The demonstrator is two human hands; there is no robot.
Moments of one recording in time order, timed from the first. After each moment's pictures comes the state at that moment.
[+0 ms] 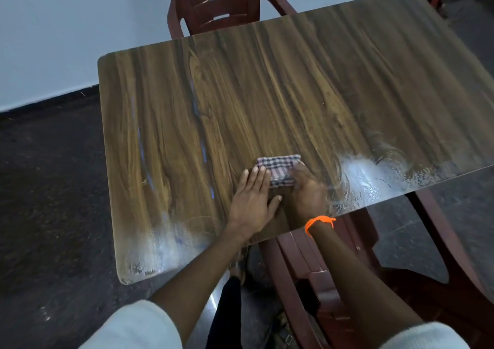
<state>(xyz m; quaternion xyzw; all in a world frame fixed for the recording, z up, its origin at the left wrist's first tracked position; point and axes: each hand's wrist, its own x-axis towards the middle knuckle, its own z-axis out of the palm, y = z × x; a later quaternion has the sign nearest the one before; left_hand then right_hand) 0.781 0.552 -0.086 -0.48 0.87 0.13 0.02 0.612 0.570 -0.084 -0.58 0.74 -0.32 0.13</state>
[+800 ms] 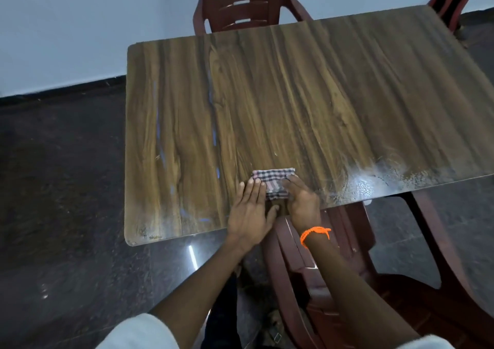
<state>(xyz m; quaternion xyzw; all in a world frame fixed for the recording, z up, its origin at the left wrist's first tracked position) 0.793 0.634 -0.082 -0.55 0.82 0.14 0.00 0.629 0.631 -0.071 -0.63 0.70 -0.28 0.20</state>
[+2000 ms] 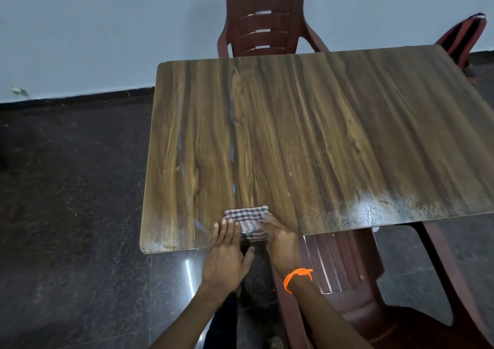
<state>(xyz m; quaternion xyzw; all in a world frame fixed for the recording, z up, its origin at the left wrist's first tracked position) 0.879 0.691 -0.073 -0.61 0.77 0.18 0.00 0.706 0.664 -0.085 -0.68 0.63 -0.29 0.25</state>
